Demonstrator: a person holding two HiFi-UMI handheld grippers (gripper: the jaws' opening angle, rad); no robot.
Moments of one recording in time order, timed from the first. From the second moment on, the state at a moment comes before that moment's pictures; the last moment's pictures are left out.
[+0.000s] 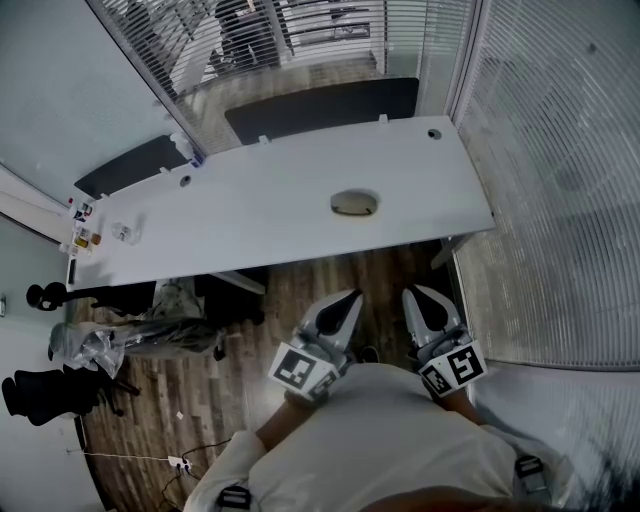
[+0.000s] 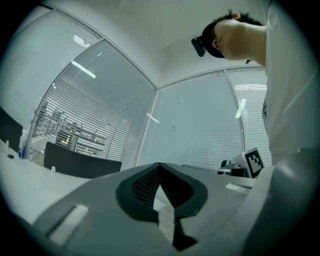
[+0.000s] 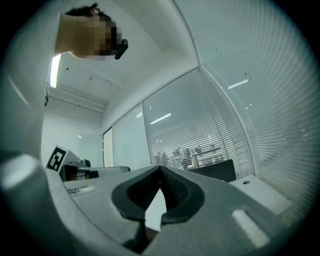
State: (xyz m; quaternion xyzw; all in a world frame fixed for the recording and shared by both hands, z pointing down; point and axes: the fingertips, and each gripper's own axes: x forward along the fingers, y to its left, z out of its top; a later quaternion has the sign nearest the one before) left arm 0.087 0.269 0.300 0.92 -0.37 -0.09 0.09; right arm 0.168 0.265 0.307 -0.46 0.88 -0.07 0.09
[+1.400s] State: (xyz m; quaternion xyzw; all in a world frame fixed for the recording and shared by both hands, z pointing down) left arm -0.031 0.034 0.294 0.92 -0.36 -0.11 0.09; right arm 0.053 0.032 0.298 -0.47 0.88 -0.04 0.06
